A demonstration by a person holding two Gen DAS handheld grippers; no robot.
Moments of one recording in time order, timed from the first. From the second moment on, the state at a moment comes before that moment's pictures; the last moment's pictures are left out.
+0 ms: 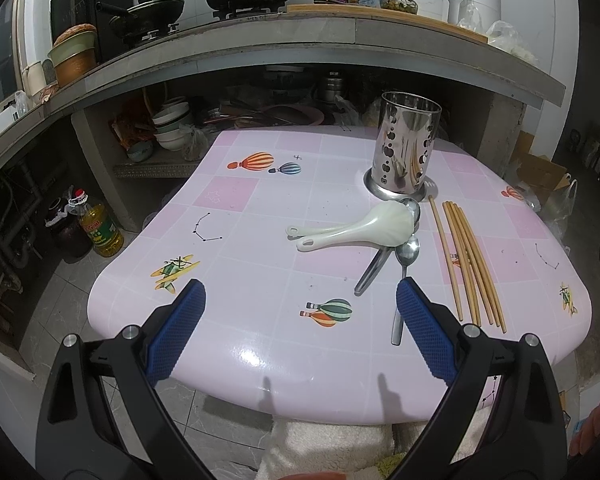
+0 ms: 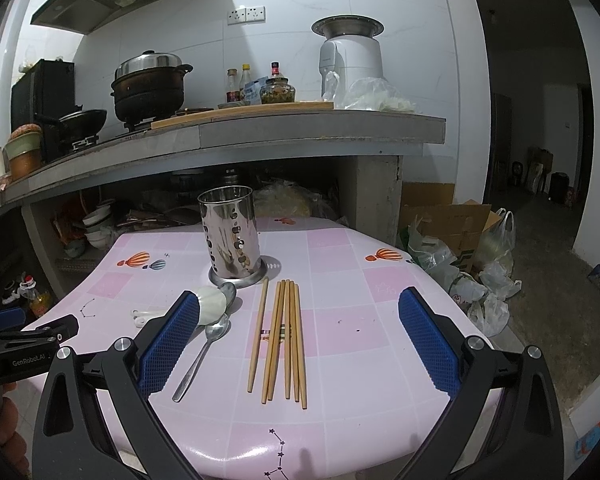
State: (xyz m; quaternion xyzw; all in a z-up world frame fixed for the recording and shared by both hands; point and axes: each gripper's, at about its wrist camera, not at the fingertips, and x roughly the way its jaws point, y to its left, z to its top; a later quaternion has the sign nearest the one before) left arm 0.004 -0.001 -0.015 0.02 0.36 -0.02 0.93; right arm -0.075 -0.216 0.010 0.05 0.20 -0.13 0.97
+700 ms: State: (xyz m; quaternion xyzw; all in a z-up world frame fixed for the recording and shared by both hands) left arm 0.011 0.033 -0.008 0.00 0.34 0.02 0.94; right arm -0.077 -0.216 0.005 0.06 0.21 -0.13 0.97
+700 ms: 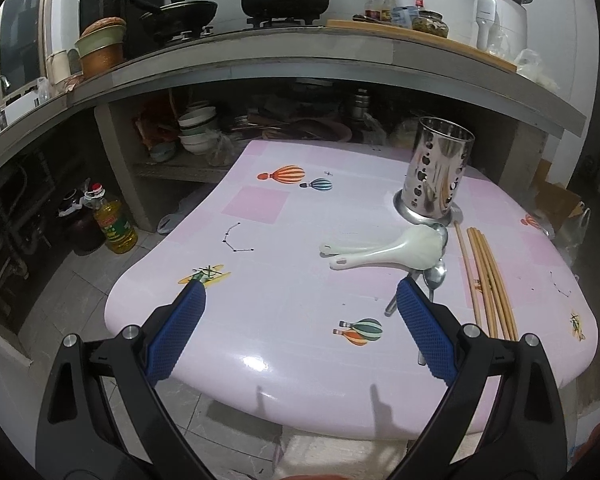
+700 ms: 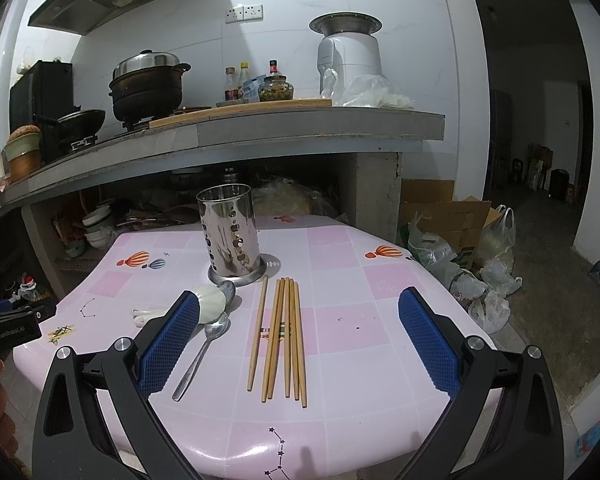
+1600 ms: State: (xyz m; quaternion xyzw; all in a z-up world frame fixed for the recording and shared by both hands) left arm 0.012 0.043 -0.009 0.00 0.34 0.03 0.94; right arm -0.075 -0.216 0.005 0.06 0.21 -0.12 0.97
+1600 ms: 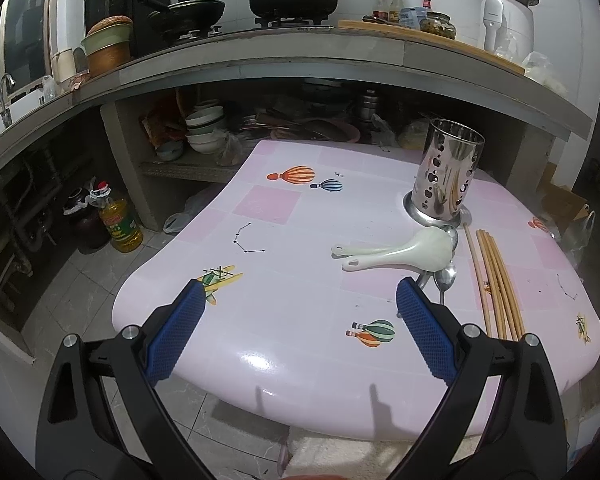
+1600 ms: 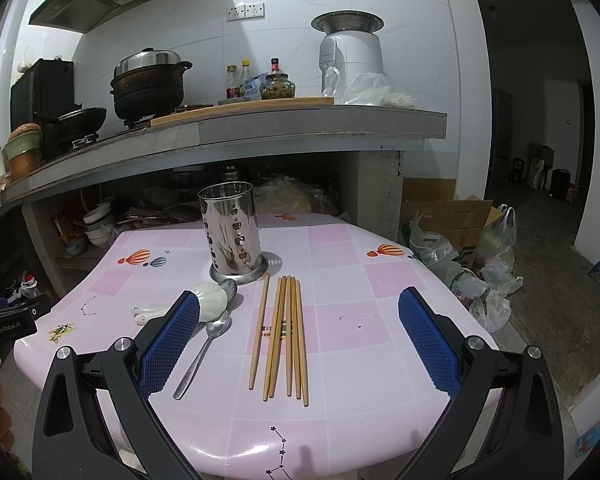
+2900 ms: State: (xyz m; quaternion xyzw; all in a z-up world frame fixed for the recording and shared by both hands) left arm 0.029 0.025 -0.063 0.02 0.43 -0.01 0.90; right arm -0.049 -0.217 -0.051 0.04 0.33 -0.15 0.93
